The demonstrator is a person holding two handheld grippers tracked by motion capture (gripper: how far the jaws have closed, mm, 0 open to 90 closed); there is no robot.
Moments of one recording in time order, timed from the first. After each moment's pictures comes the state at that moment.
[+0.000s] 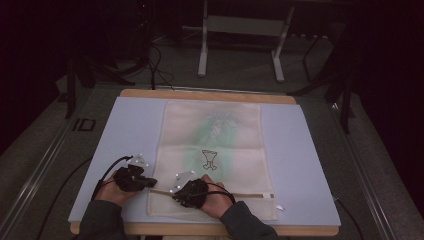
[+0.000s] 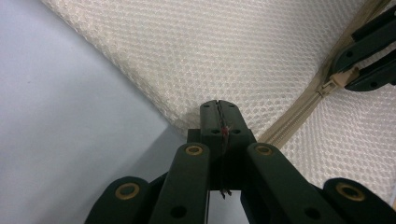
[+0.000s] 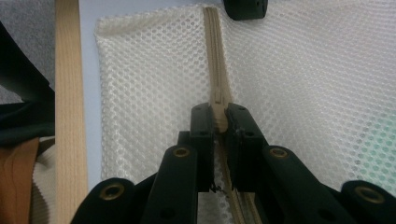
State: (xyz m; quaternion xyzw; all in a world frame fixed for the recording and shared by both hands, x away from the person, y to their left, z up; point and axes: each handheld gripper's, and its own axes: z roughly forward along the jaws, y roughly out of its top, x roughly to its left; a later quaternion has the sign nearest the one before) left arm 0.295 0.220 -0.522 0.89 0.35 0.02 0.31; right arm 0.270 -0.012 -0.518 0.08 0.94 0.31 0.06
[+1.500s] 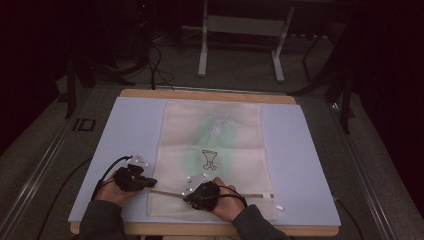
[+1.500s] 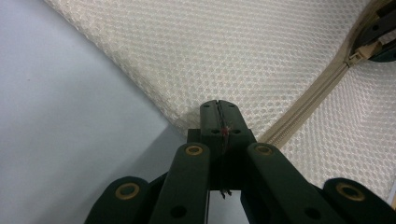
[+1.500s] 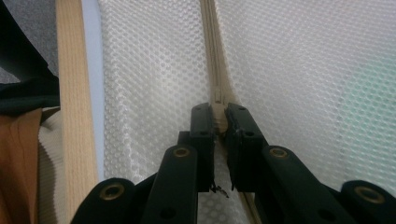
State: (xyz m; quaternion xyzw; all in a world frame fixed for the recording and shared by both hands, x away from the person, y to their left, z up) left arm 0.296 0.221 -0.522 0.89 0.35 0.01 0.31; right arm 0.265 -0.043 -0.516 0.08 0.95 0.30 0.07
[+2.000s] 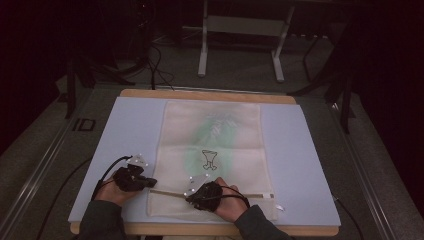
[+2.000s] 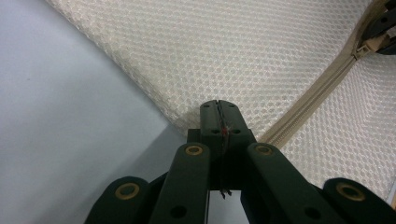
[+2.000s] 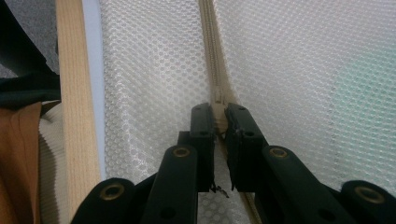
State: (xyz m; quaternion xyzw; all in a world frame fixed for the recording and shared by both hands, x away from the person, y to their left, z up) left arm 0.296 0.221 -0.522 0.88 0.35 0.01 0.31; right arm 0.263 -0.049 -0.514 0.09 0.95 0.30 0.07
